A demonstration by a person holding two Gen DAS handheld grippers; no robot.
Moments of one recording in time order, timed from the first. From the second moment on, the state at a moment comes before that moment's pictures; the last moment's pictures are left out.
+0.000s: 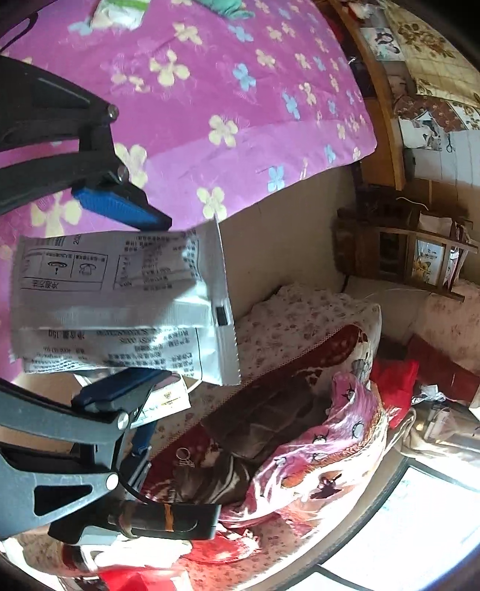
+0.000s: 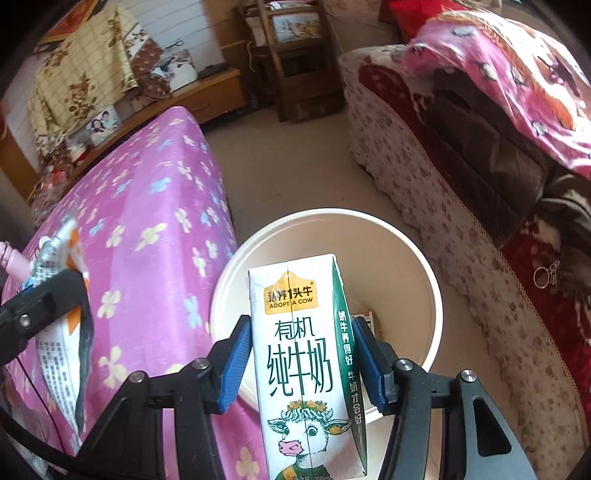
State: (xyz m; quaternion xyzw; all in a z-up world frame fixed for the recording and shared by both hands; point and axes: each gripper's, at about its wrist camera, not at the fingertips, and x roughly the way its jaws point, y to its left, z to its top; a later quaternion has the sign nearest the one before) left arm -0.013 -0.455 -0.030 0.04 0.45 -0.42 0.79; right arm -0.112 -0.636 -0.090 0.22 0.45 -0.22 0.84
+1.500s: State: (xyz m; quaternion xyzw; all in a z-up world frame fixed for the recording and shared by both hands) left arm 0.024 -0.309 -0.031 0.05 0.42 -0.30 0.86; right arm -0.079 -0.537 -0.058 0.19 0.45 -0.15 0.86
